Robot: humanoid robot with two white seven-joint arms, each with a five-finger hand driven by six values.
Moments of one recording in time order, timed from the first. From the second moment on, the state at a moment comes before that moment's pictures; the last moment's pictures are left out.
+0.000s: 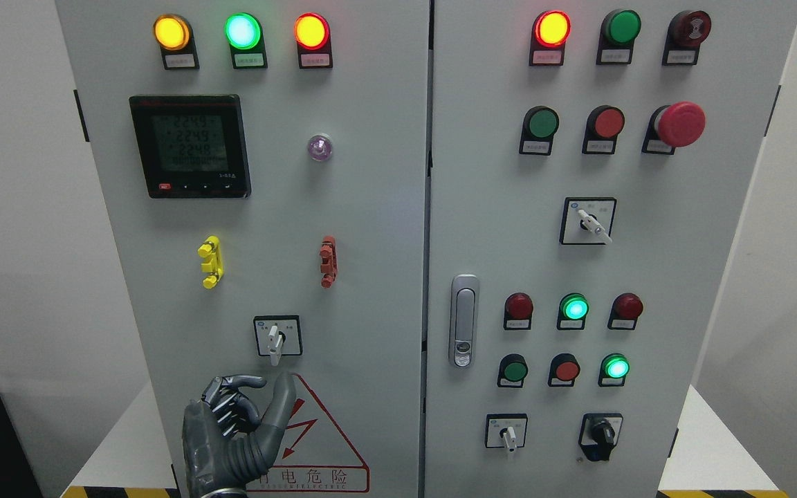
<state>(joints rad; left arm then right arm) -0.25 -0.13 -0.17 -1.96 -0.17 0.44 0.52 0.10 0.12 -0.19 -0.11 0.07 0.06 -0.02</state>
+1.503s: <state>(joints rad) -0.33 -0.14 -0.18 -1.95 -0.17 0.51 0.53 0.10 0.12 -0.19 -0.11 0.07 0.06 -0.02</state>
